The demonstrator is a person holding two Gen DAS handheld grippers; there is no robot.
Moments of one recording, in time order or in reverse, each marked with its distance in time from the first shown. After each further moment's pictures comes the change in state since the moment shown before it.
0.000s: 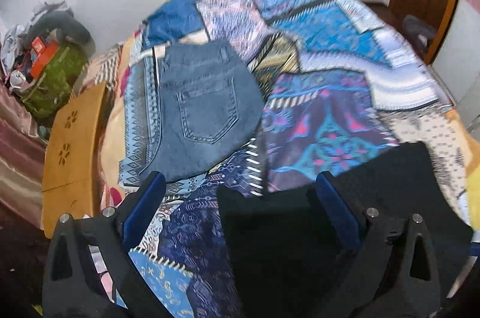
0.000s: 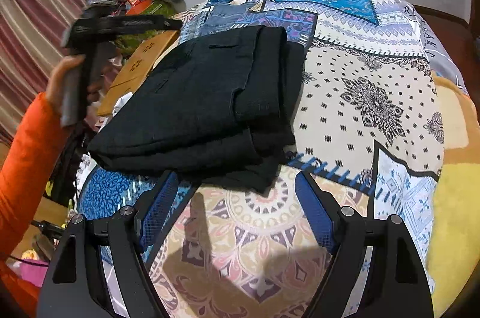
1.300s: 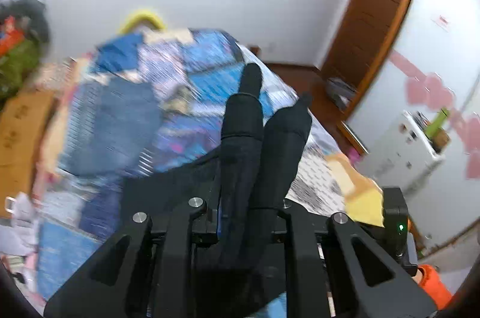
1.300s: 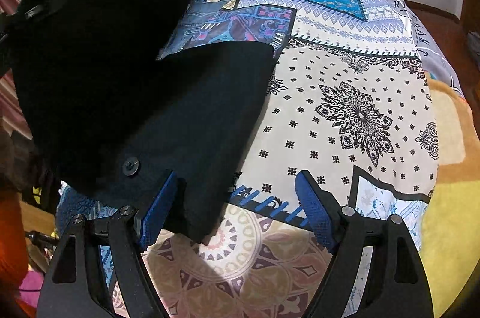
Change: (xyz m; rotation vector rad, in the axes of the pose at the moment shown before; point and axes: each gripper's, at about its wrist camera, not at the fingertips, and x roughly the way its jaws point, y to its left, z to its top) left arm -0.146 -0.056 -0.046 -0.124 -0.250 -0.436; right arm 0.010 -0.033 0.013 0.029 0.017 -0.048
